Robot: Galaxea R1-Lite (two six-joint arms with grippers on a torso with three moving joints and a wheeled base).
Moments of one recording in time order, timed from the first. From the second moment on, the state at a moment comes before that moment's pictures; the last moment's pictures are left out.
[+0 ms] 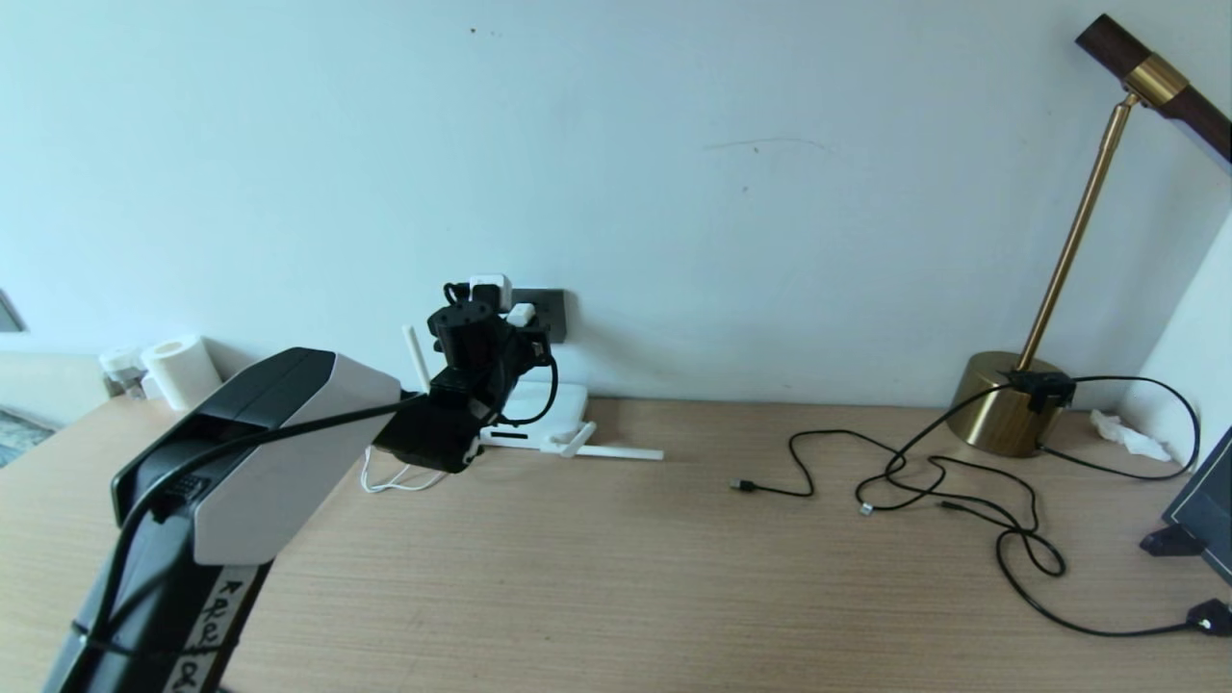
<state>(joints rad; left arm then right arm) -0.30 2.52 -1.67 -0.94 0.24 0.02 0.01 0.00 0.00 -0.03 -0.03 0.02</state>
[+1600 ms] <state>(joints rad) -0.30 2.54 -1.69 -0.93 0.24 0.02 0.01 0.00 0.00 -0.03 -0.03 0.02</state>
